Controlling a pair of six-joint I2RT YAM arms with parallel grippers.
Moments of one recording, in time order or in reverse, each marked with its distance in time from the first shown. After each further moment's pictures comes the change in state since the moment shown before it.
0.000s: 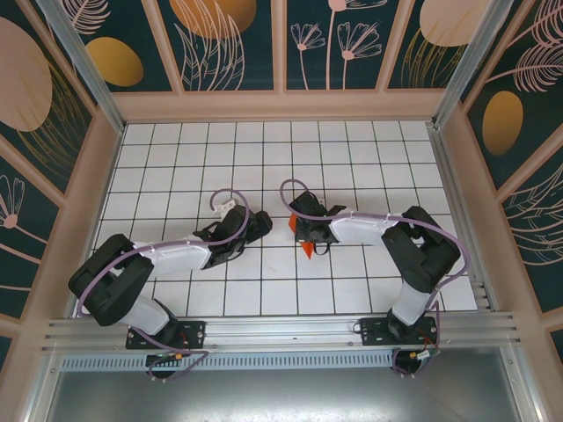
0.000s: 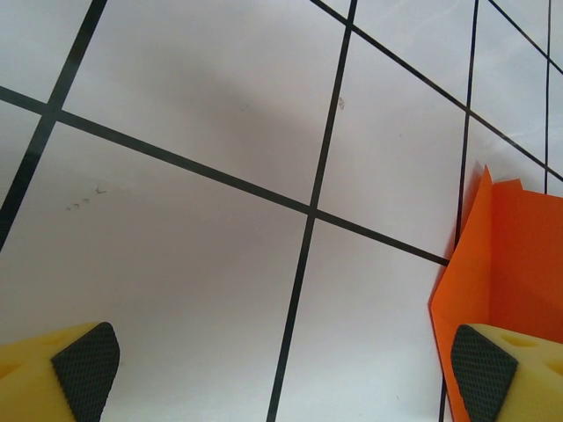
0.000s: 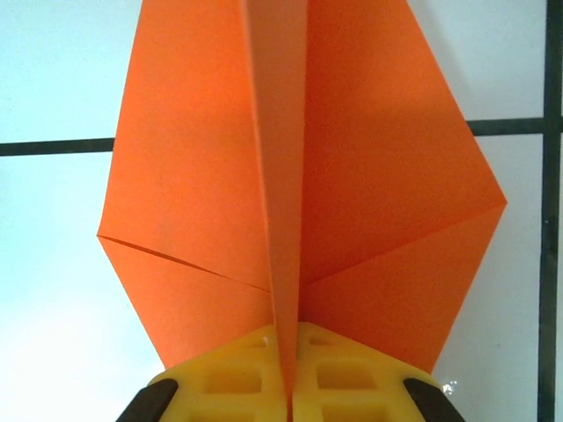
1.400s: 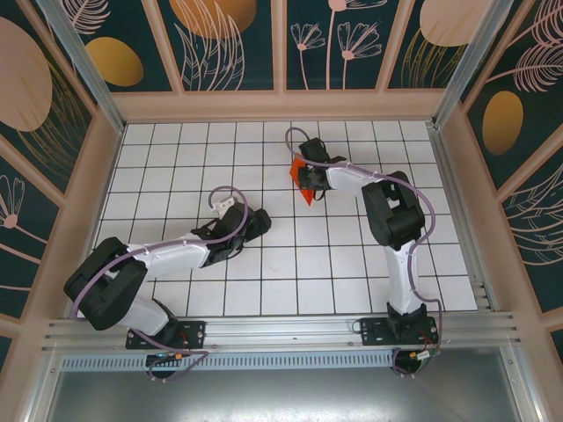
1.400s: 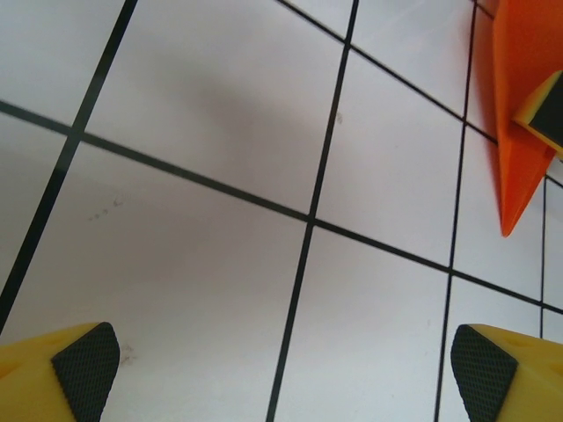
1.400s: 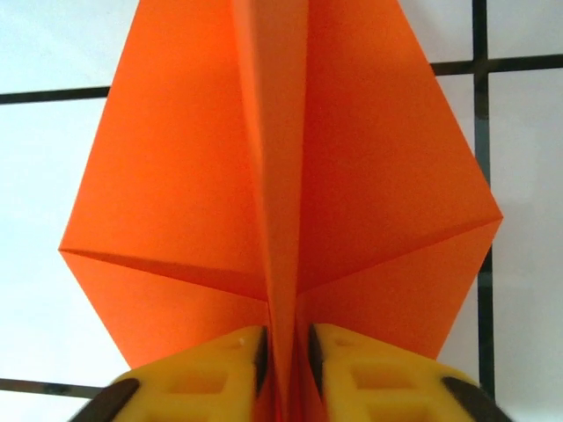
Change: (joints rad) left arm 0.001 -0.038 0.046 -0.097 -0.027 0.013; right arm -0.280 0.406 0.583 -0.048 -0.085 -0.279
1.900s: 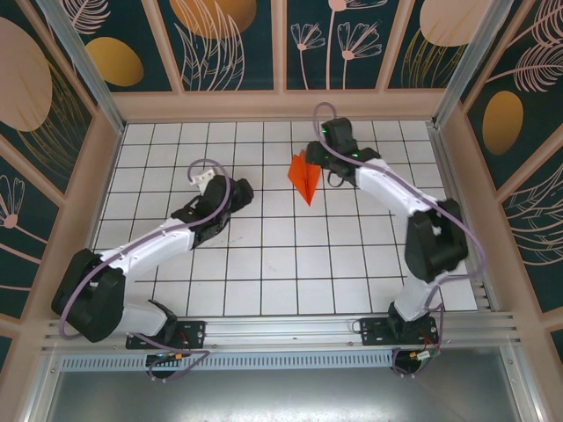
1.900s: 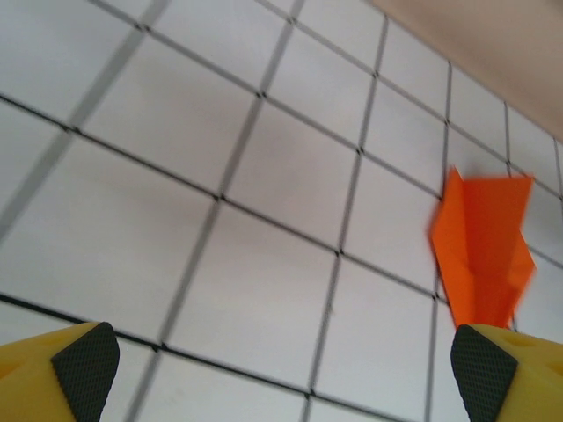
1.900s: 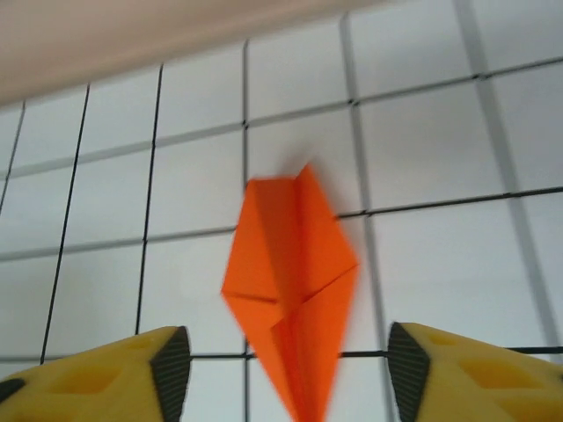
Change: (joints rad) left arm 0.178 -0.101 0.160 -0.145 -0.132 0.164; right arm -0.051 -0.456 -0.171 0.023 0.067 0.045
